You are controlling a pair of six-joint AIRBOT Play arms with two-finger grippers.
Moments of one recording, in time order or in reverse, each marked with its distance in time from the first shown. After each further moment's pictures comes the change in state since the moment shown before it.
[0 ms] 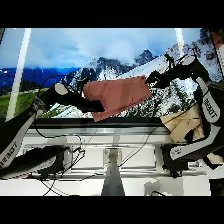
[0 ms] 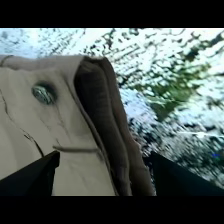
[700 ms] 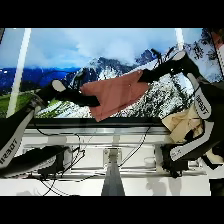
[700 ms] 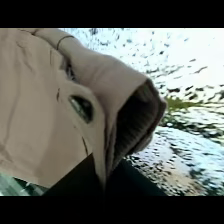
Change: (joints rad) left arm 0.090 -0.010 0.093 0.134 0.047 0.019; right arm 0.098 -0.008 0.169 0.028 0.065 -0.162
